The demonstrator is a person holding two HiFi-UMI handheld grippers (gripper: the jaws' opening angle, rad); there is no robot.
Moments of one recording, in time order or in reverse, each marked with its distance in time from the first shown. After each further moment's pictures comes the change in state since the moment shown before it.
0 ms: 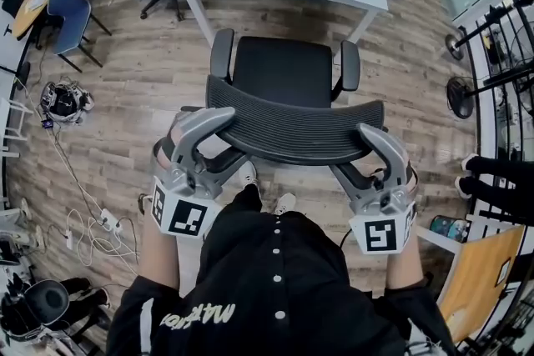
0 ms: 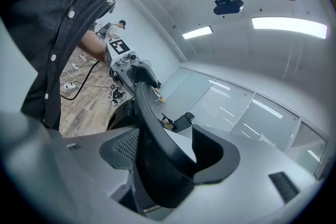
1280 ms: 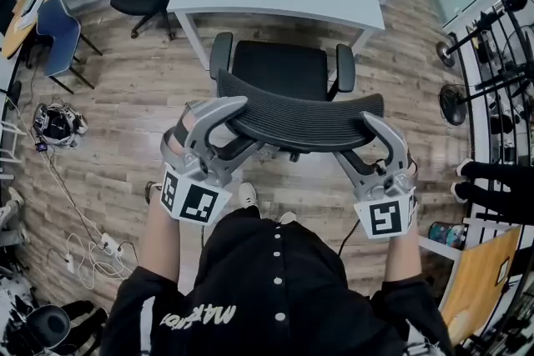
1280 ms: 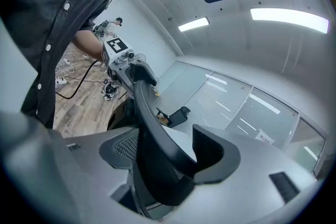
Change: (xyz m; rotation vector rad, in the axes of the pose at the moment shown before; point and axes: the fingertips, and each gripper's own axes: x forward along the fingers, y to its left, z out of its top) left arm 0.058 0.063 -0.055 0.015 -0.044 -0.023; right arm 0.080 -0.049 -0.033 0.016 0.066 -0.038
